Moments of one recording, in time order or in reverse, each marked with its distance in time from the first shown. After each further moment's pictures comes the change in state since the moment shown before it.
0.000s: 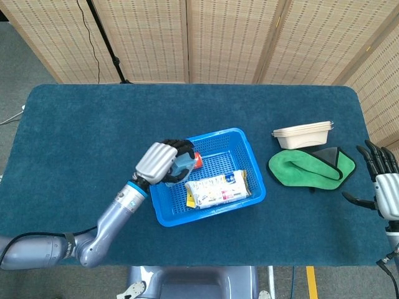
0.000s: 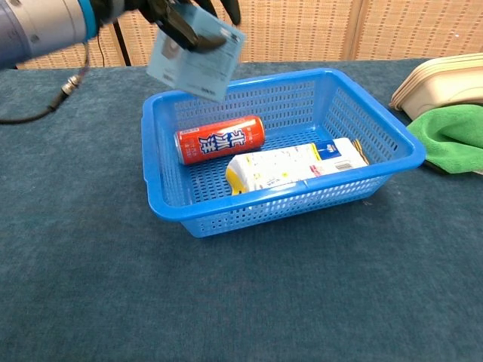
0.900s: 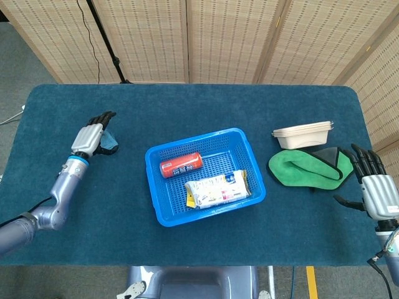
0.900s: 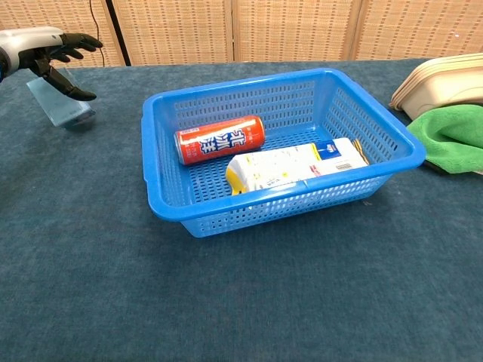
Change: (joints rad) left arm 0.131 -0.023 0.044 0.640 -0.014 -0.350 -0.413; right arm 0.013 -0.024 -0.009 -0.009 -0.016 -0.043 -0.072
